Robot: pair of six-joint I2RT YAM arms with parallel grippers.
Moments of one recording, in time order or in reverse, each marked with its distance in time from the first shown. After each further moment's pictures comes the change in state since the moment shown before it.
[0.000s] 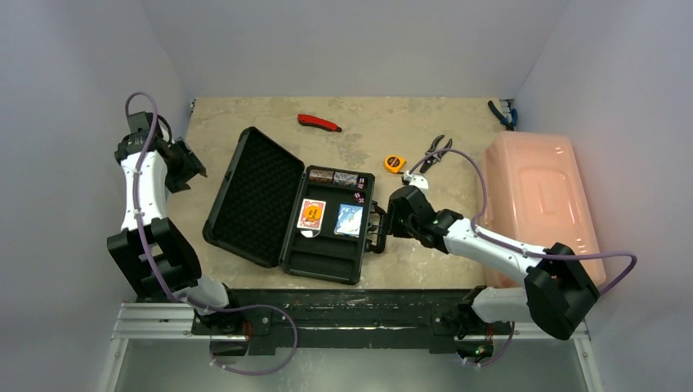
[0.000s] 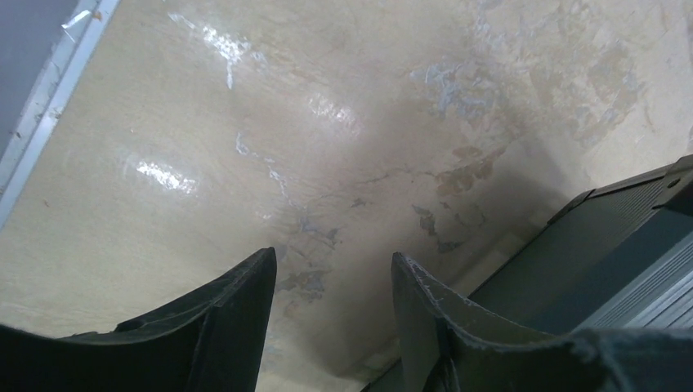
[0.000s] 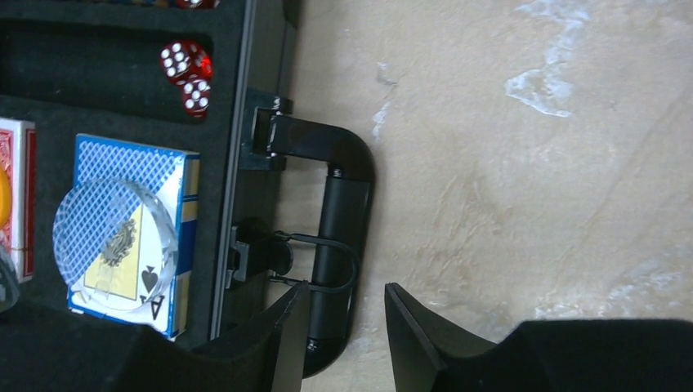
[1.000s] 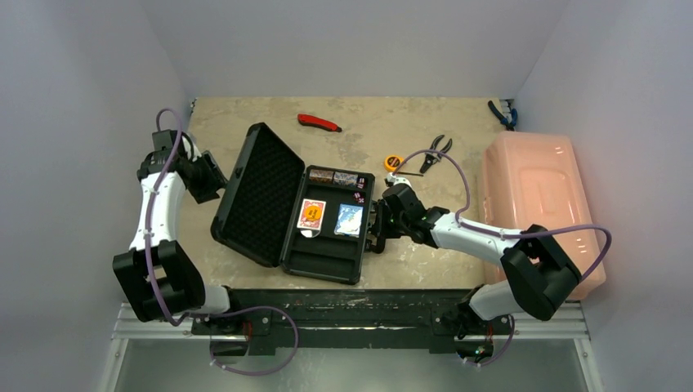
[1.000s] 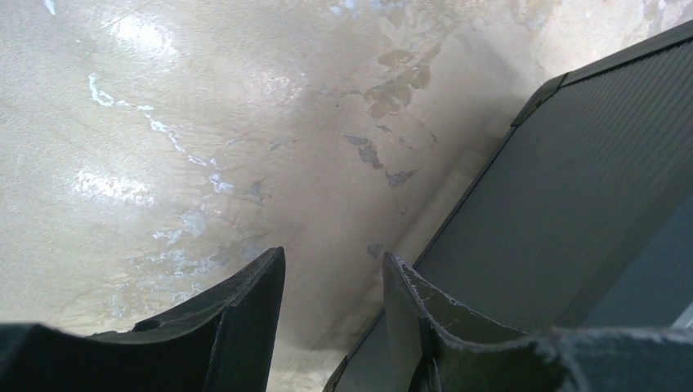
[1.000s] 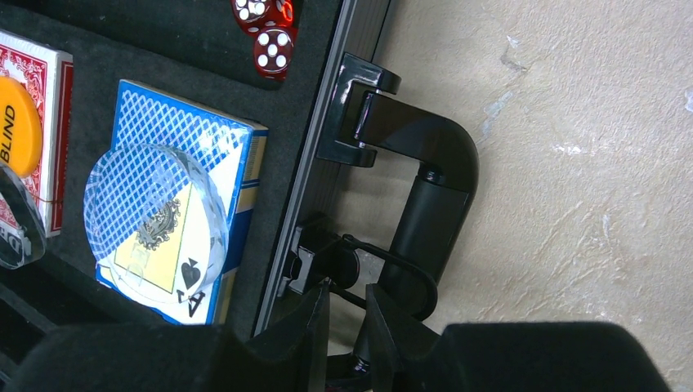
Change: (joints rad) left arm -0.099 -0.146 -0.263 0.105 0.171 0.008; right arm -0.002 0.148 0.004 0.167 -0.229 -0.086
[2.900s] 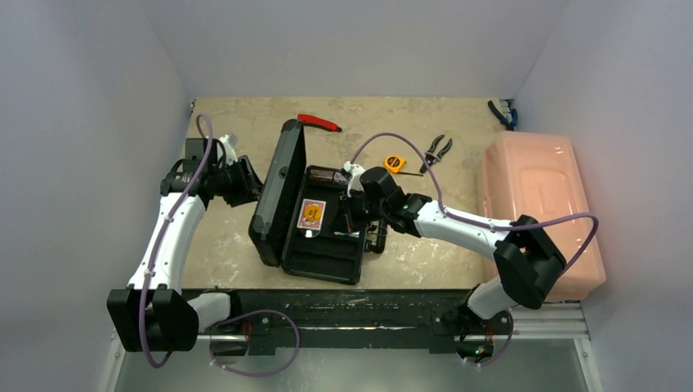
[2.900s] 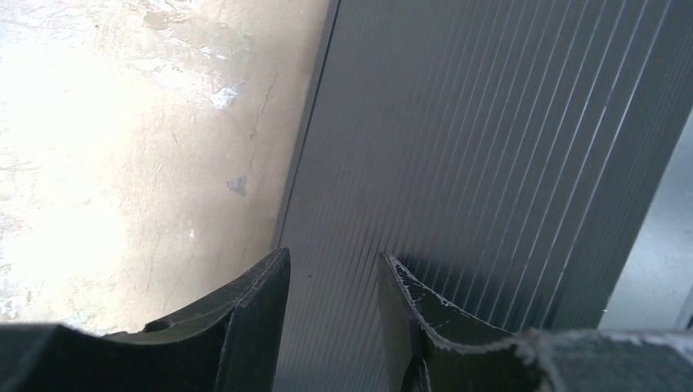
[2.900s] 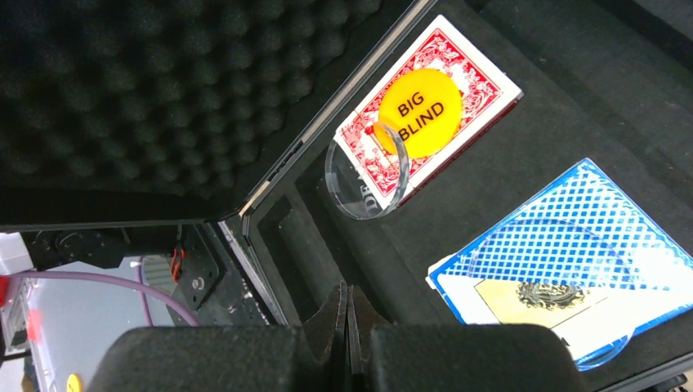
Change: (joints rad) left arm -0.286 -0.207 -0.086 0.009 0.123 -0.080; right arm 0.106 0.092 0.236 0.094 -0.402 -0.156
